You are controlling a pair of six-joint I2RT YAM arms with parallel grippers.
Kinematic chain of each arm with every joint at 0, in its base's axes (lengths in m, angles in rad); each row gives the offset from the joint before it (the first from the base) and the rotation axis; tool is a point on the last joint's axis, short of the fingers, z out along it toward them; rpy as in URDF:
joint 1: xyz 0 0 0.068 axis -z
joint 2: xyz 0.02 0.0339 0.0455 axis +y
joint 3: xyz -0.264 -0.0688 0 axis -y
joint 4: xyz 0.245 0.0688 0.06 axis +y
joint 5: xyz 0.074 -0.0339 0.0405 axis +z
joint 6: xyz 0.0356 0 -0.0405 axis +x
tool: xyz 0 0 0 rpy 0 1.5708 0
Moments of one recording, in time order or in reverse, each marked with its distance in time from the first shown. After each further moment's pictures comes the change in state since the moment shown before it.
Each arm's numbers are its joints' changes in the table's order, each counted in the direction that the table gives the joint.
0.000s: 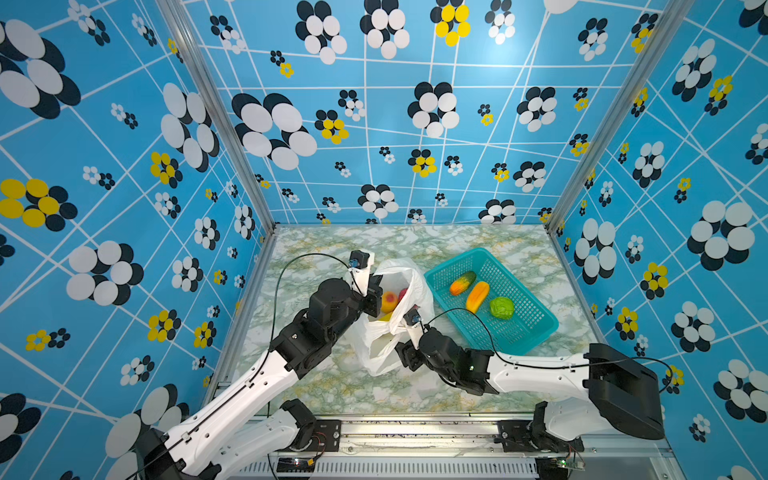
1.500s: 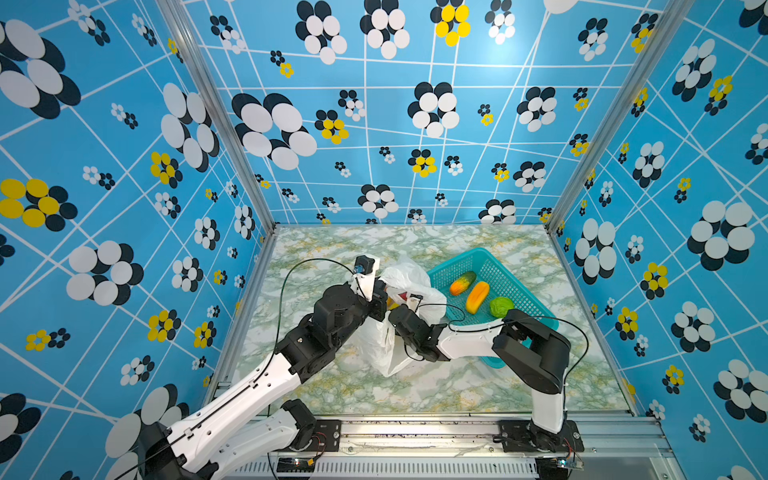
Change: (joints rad) left arm 0.043 0.001 -0.049 -0.072 0.040 0.005; right arm 0.156 0.423 0.286 -0.024 -0.063 0.686
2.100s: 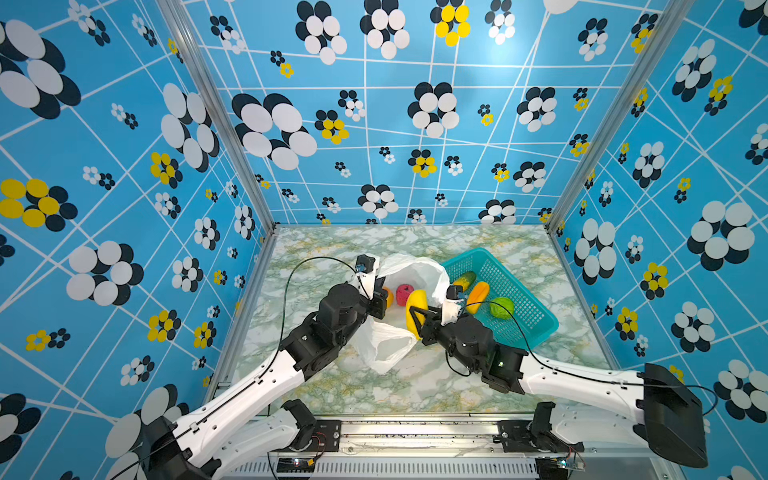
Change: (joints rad) left arm 0.000 0.037 0.000 0.001 0.067 0.005; right arm -0.068 -0.760 -0.366 -0.088 0.084 -0.407
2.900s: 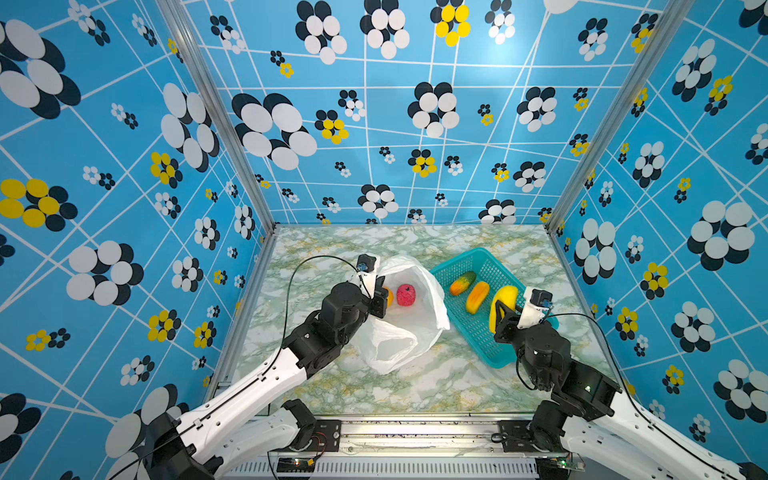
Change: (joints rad) left arm -0.006 0.012 0.001 0.001 0.014 0.000; right arm 0.262 -0.569 -0.038 0.713 -0.355 -0.107
